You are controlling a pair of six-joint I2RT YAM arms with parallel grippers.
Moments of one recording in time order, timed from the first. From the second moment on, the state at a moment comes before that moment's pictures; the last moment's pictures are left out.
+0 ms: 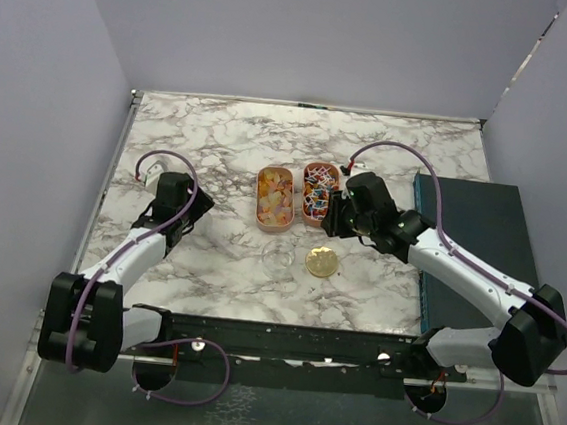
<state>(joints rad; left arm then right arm) -0.13 1.18 0.55 -0.04 -0.16 -0.85 0.73 1.31 1.00 -0.41 0.09 0.42</state>
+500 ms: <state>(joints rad) -0.12 1.23 0.51 0.05 -0.11 -0.88 0.73 1.31 1.00 -0.41 0.08 0.42</state>
